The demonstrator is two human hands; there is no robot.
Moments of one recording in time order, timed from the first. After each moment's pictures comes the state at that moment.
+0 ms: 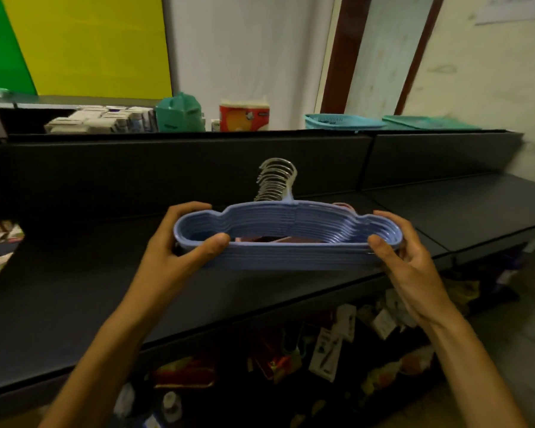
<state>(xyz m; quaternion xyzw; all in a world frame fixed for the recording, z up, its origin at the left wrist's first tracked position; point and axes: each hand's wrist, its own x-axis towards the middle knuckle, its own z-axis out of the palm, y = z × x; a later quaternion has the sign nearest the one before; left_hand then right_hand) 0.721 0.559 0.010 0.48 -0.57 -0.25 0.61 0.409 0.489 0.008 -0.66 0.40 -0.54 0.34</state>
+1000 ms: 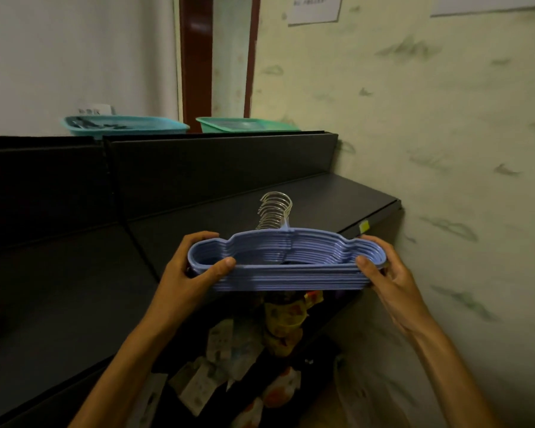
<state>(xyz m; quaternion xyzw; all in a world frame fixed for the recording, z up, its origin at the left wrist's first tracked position) 0.204 0.260 -0.028 0.39 -0.61 -0.42 0.55 -0.118 0.289 -0.026 -0.56 0.52 -0.58 0.27</state>
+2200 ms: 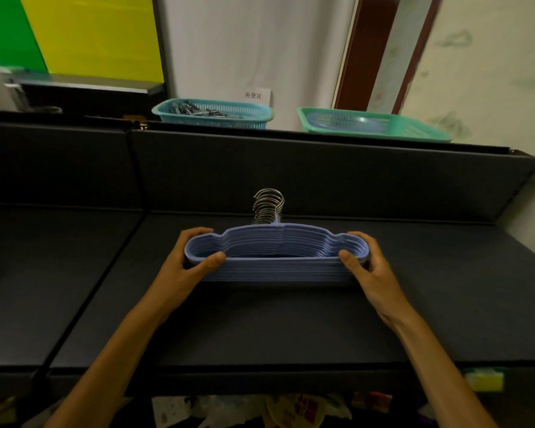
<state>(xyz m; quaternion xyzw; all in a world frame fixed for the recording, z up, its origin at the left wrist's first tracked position) 0.108 0.088 -0.052 0.66 -0.44 -0.25 0.56 -0.174 -0.083 -0.061 -0.72 0.33 -0.39 0.47</state>
